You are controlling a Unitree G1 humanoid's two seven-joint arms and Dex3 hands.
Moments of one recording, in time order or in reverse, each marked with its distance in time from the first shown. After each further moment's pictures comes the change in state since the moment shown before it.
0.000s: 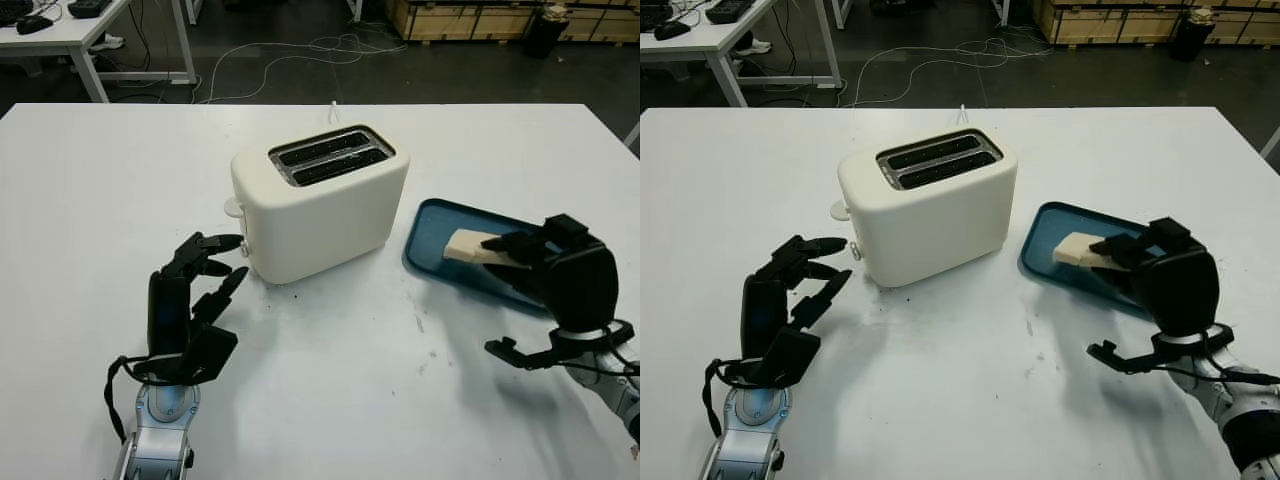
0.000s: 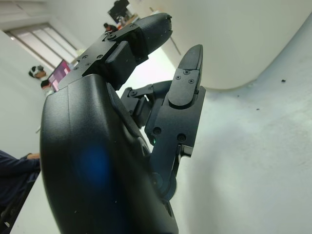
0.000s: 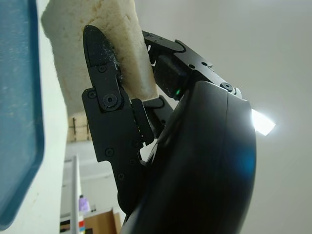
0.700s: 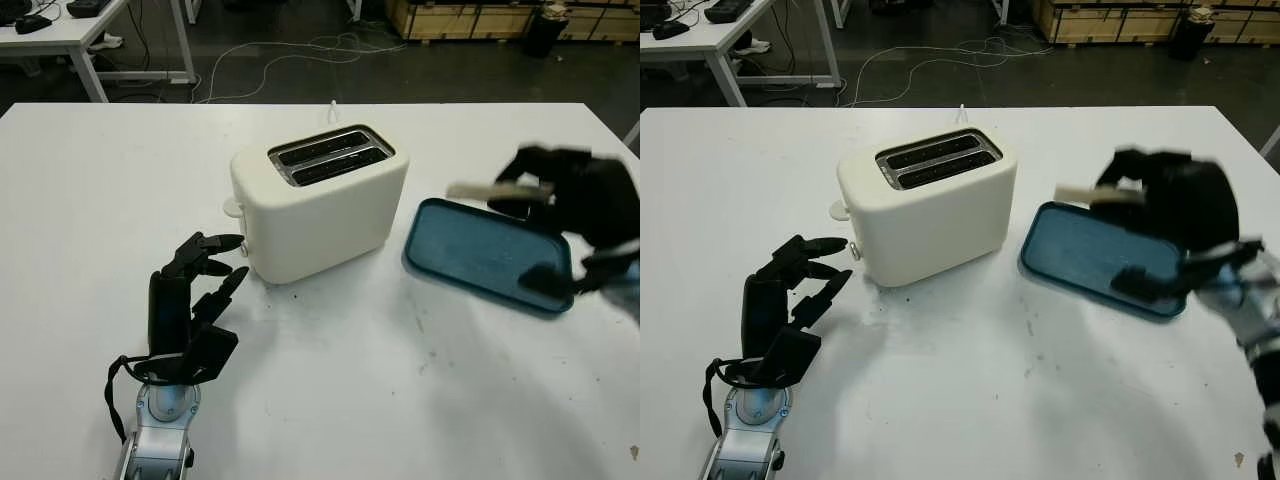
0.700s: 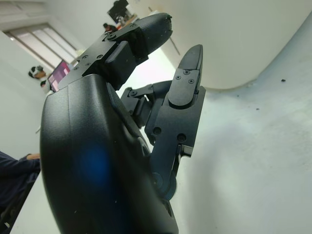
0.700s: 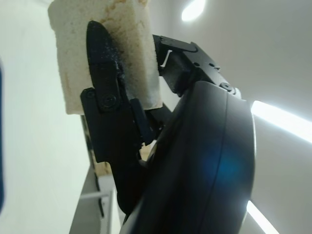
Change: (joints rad) left arm -0.002 0.000 0.000 0.004 0.000 -0.002 0.000; right arm -0.369 -0.070 -0.161 0.020 0.545 -0.265 0.928
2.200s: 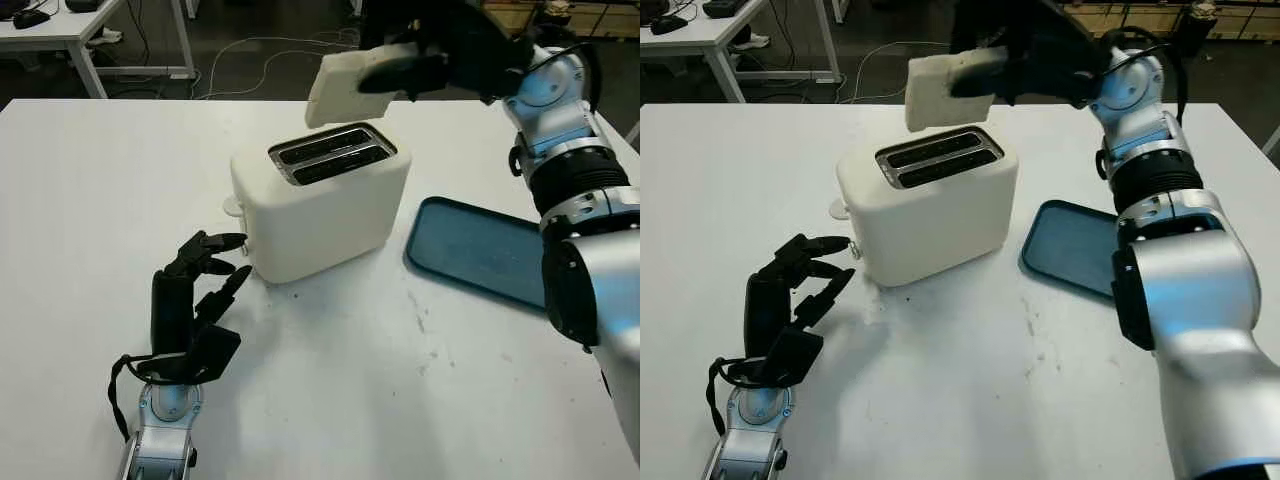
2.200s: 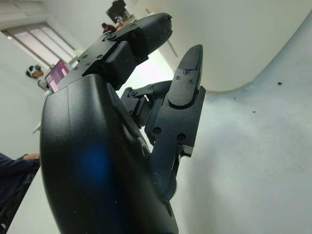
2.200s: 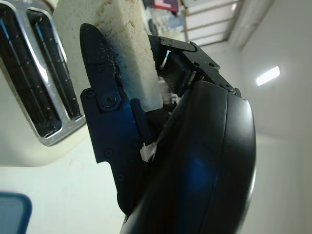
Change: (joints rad) left arm 0.000 -0.011 -0.009 -0.004 0.000 0.001 0.000; right arm -0.672 0.447 0.041 0.539 0.129 0.088 0.671
